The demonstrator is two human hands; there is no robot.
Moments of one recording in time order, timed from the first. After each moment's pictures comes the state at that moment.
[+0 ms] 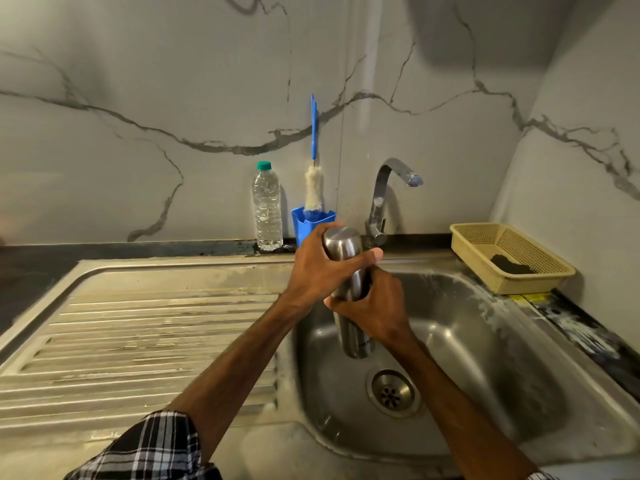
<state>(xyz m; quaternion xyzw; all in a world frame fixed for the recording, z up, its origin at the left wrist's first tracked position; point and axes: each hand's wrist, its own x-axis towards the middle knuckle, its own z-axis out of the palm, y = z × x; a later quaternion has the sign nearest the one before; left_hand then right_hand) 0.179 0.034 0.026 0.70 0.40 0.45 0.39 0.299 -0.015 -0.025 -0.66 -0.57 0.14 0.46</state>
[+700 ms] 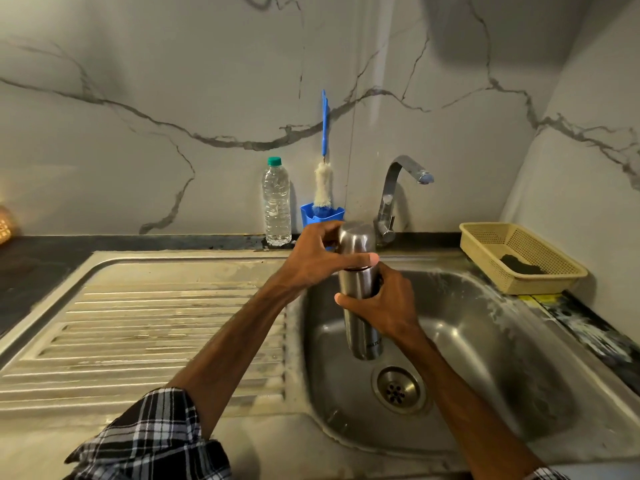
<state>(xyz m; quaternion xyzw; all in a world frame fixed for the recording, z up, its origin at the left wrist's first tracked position) 0.156 0.054 0.034 0.76 0.32 0.39 0.41 0.307 -0.009 -0.037 -0.68 -0.57 0.15 0.45</state>
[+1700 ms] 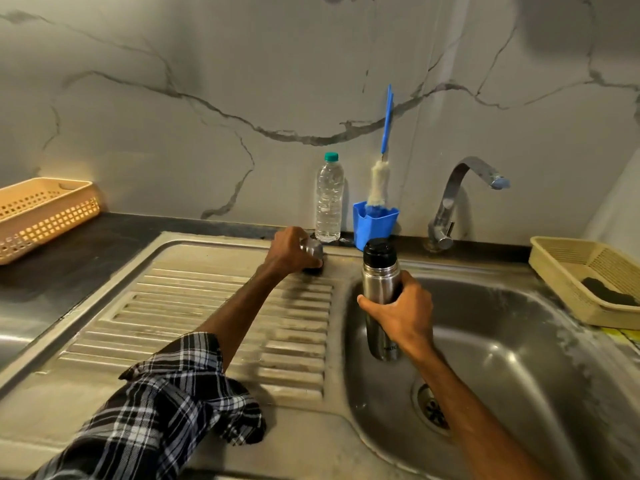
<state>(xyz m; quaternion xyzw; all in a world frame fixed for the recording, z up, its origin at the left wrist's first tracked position) 0.056 0.165 -0.026 0.72 0.61 0.29 0.19 0.267 0.021 -0.060 -0.68 -0.55 0.14 0.46</state>
